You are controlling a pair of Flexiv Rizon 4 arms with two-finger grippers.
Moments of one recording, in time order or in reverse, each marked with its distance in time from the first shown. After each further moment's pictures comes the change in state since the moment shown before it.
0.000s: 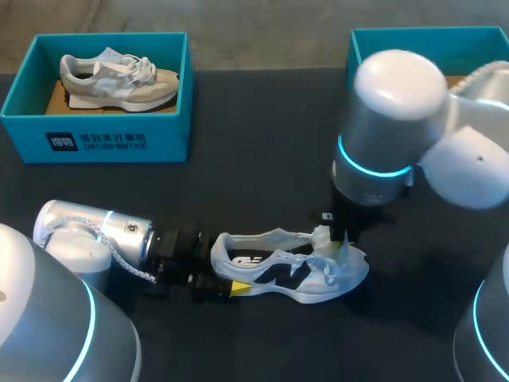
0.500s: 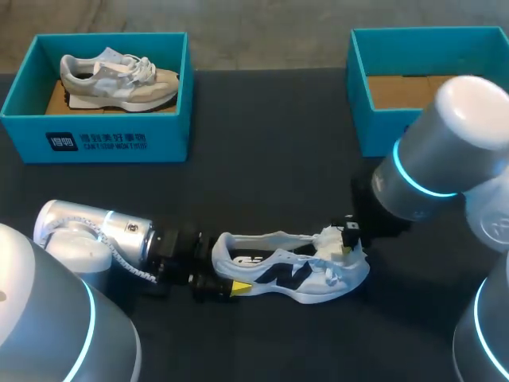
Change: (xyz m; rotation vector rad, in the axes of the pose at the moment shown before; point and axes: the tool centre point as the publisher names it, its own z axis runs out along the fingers) left arm 0.000 -0.001 0.001 0.001 0.000 0.000; right arm -0.016 -0.002 0.012 -0.039 0.208 -0.105
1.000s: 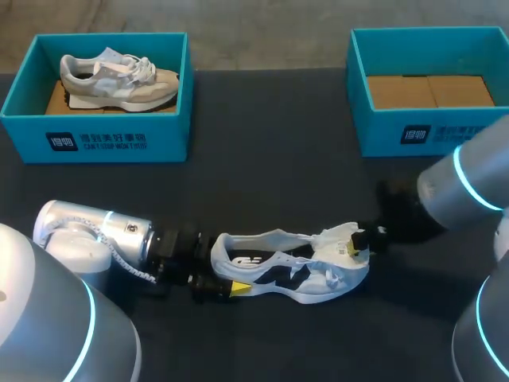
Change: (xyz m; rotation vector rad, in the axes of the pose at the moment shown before) left arm 0.000 0.002 -0.001 -0.001 0.000 0.000; right arm -0.010 -0.006 0.000 -0.016 0.268 -0.028
